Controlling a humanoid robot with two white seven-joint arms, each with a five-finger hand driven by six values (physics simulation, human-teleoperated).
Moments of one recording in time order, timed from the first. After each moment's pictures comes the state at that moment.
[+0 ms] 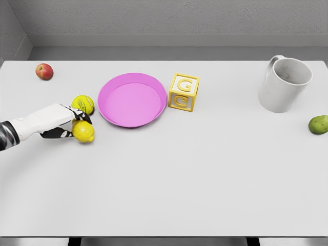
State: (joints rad) left arm -0.26 0.61 -0.11 -1.41 -0.51 -0.61 -0.61; right arm 0.04 0.00 -0.04 -0.03 -0.09 -0.14 0.11
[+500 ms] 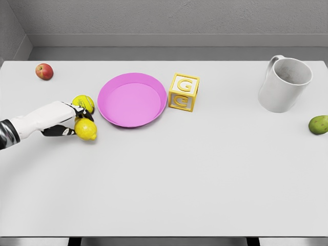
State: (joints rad) left arm -0.27 0.60 -0.11 -1.40 -0.45 -0.61 -0.61; right arm 0.04 0.00 -0.04 -0.03 -0.09 -0.14 0.11
